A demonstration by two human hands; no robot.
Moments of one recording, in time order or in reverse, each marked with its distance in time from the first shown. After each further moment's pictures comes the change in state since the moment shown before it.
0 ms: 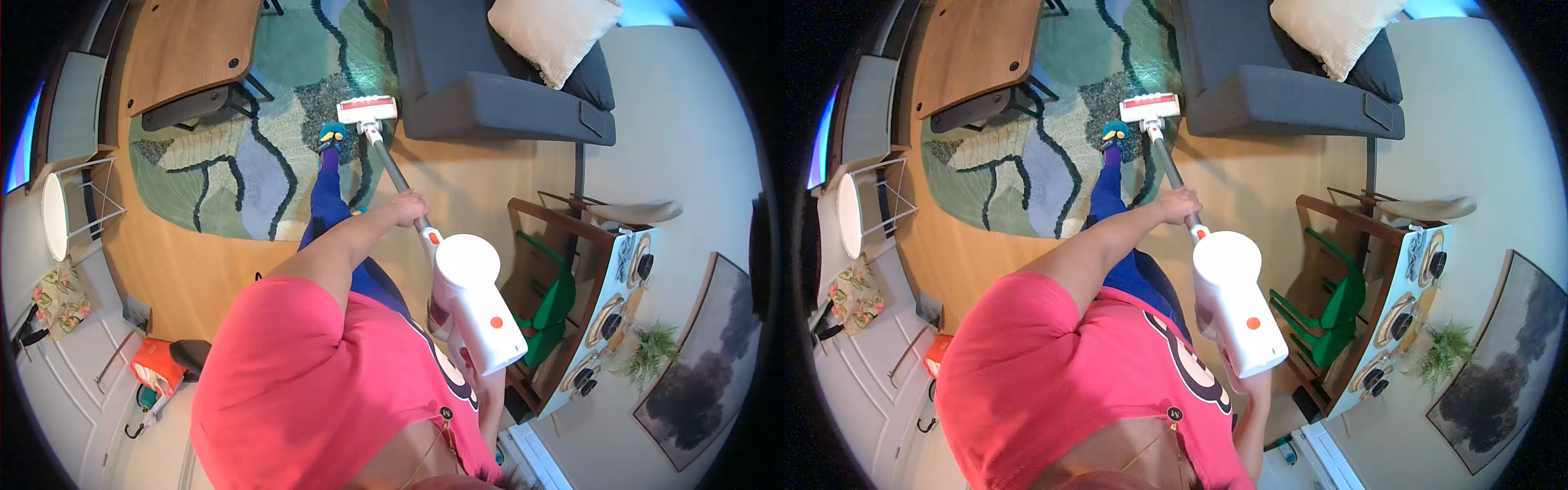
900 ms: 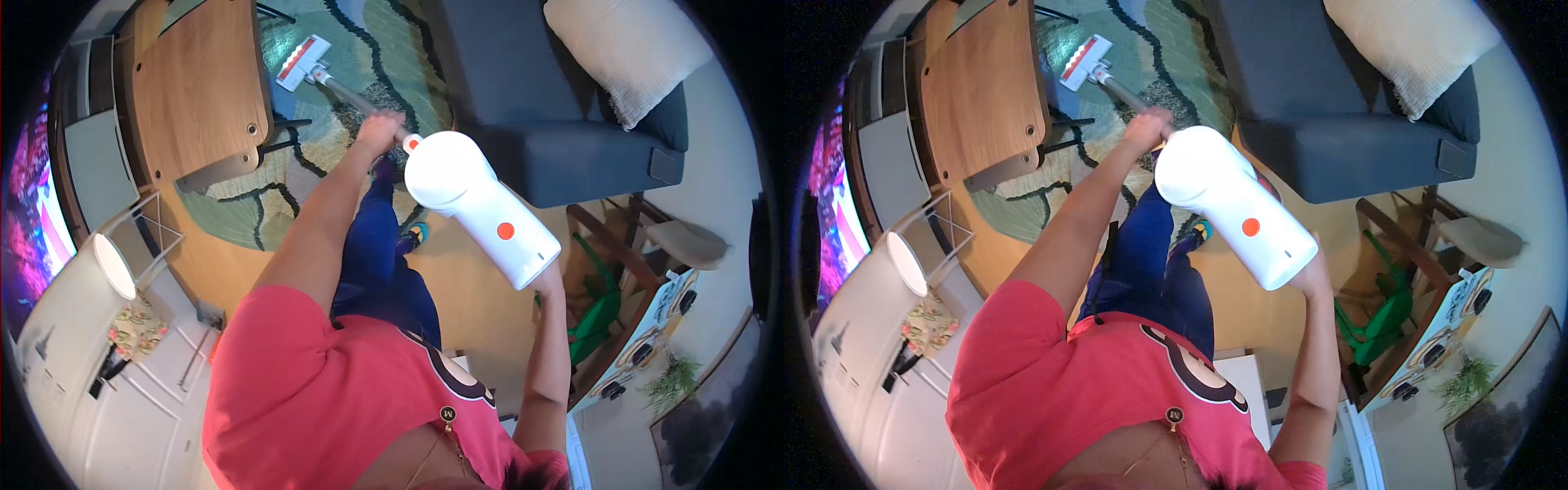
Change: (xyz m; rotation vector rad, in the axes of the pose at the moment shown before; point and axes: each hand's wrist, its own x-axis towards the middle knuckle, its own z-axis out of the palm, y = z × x) left_hand 0.029 -0.310 -0.224 0.118 0.179 -0.481; right_hand 0.408 -0.057 -0.095 0.187 0.040 -0.130
